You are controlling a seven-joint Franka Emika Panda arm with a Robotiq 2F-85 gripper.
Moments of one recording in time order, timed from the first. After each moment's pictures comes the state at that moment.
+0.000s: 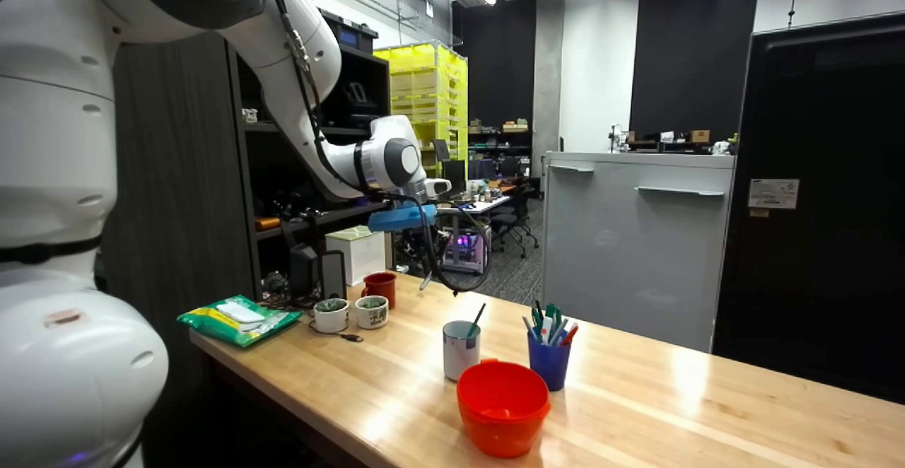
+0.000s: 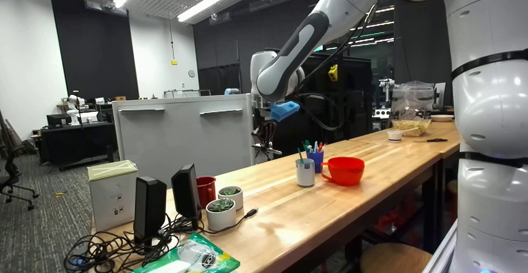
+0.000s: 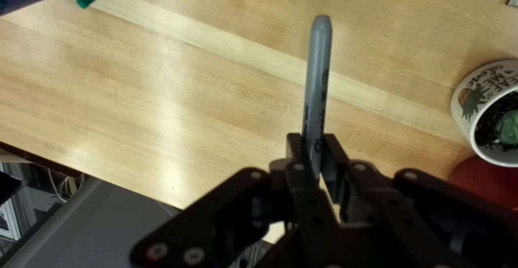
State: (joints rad) arm 0.08 0.10 0.04 -2.15 -0.27 2.47 0.03
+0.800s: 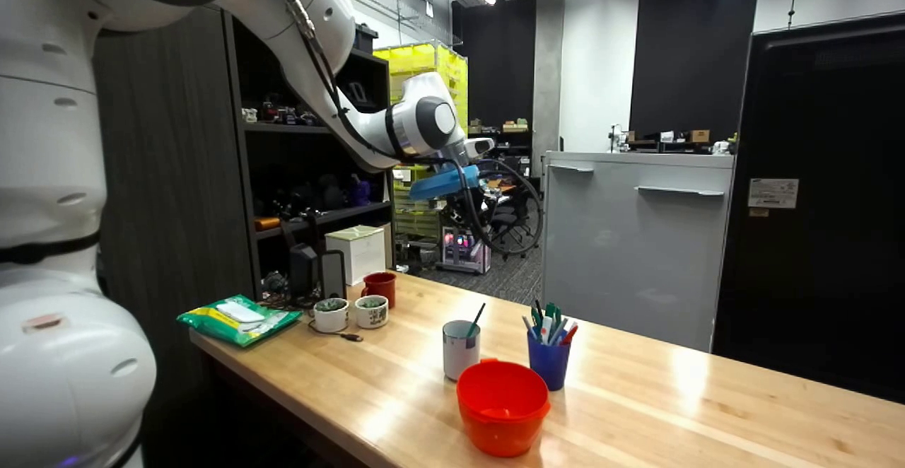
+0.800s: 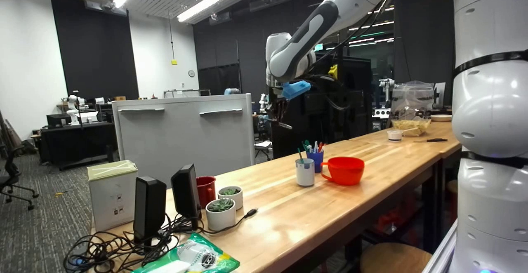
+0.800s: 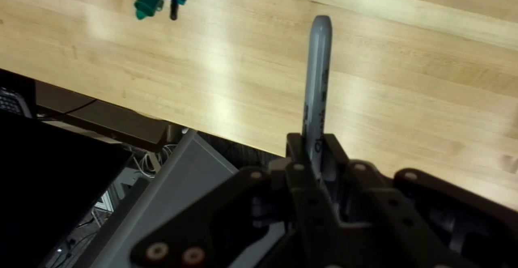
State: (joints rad) arm 0.00 0.04 -0.03 -2.05 -0.33 2.44 0.03
